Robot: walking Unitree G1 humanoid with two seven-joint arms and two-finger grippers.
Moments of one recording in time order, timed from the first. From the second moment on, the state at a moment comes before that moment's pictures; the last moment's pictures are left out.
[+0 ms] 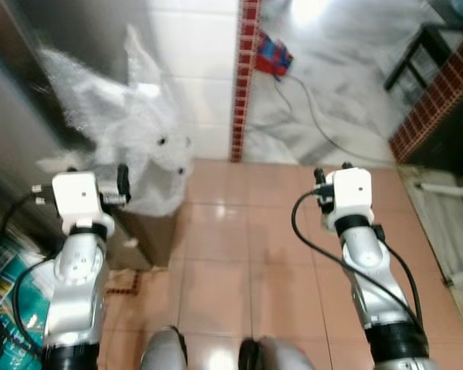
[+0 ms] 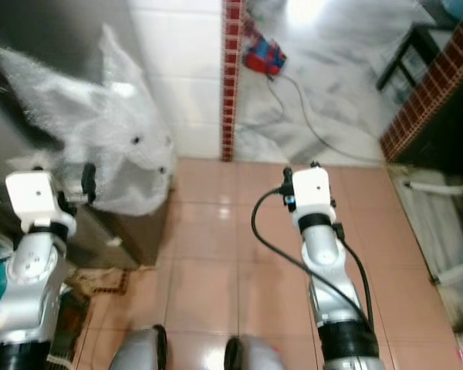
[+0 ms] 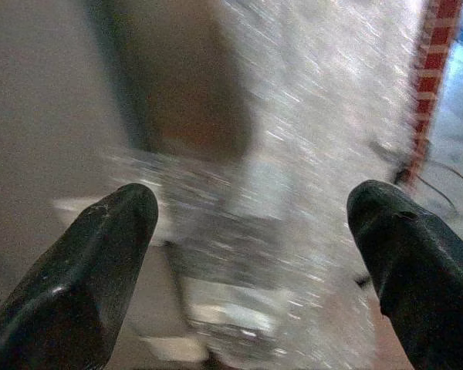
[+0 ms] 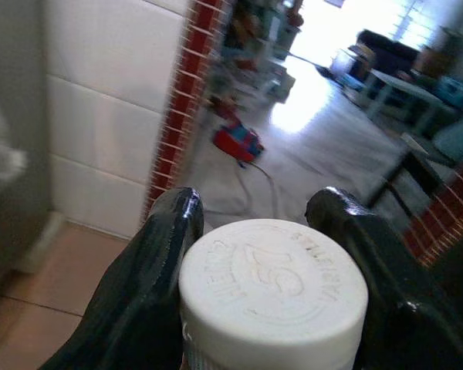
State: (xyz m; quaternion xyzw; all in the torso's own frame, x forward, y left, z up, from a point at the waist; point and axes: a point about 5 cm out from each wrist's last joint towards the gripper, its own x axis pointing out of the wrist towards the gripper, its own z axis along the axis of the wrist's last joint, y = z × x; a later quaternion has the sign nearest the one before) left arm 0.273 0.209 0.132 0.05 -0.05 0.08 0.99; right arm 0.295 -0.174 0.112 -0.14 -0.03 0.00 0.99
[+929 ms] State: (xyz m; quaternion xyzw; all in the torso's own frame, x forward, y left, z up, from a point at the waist) left arm 0.326 0.195 0.148 -0.01 -0.07 -0.03 1.00; right arm 0.290 -0.174 0.114 -0.13 -0.03 0.02 0.99
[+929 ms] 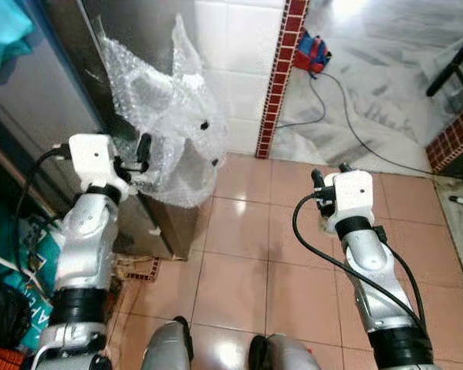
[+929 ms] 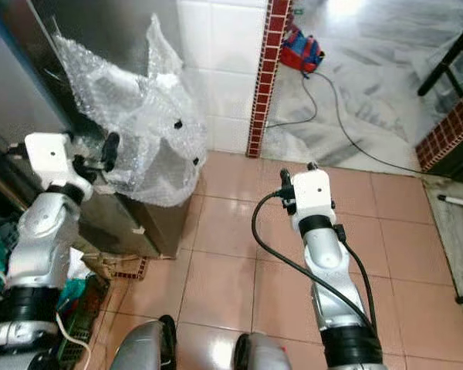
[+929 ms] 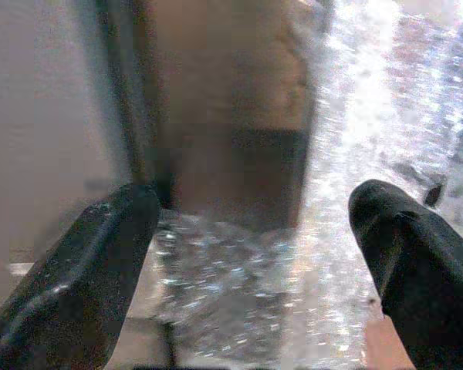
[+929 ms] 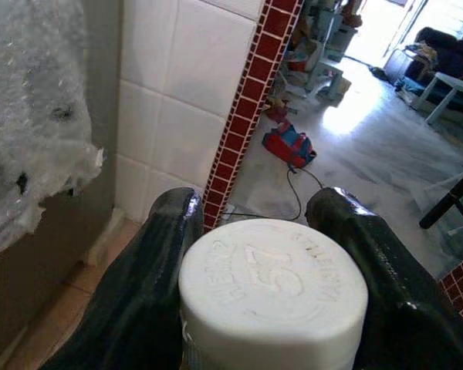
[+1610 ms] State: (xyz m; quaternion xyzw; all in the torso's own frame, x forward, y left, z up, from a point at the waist) left arm 0.359 0.171 0.152 -0.03 -0.08 -0.01 1.00; right arm 0.290 -0.174 0.122 -0.13 -0.04 0.04 0.99
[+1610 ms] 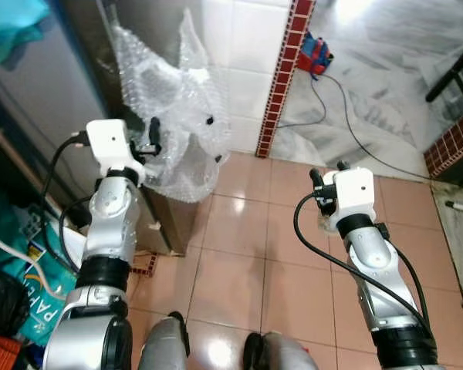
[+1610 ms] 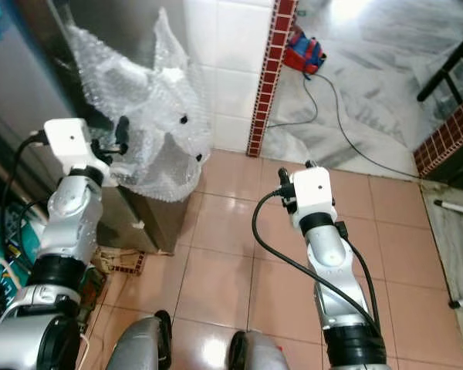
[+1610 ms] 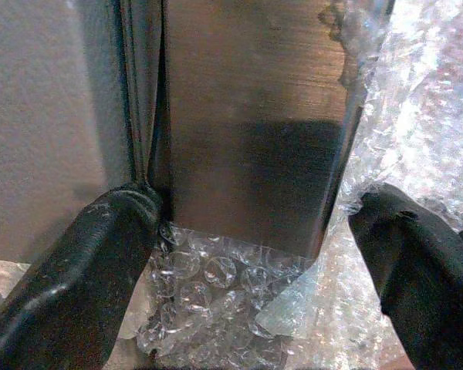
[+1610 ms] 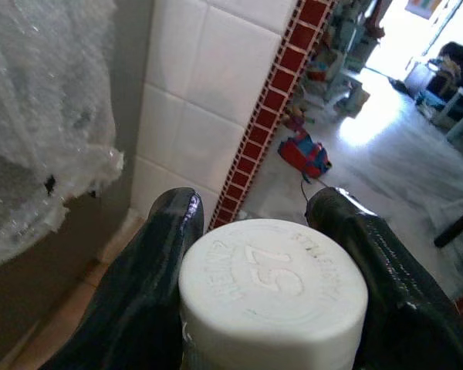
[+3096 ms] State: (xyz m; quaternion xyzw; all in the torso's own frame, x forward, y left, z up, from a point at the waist) left arm 0.351 0.082 0.125 0.03 -0.04 -0.29 0.96; right arm 0.284 -0.165 0.113 -0.13 -0.02 -0.02 0.99
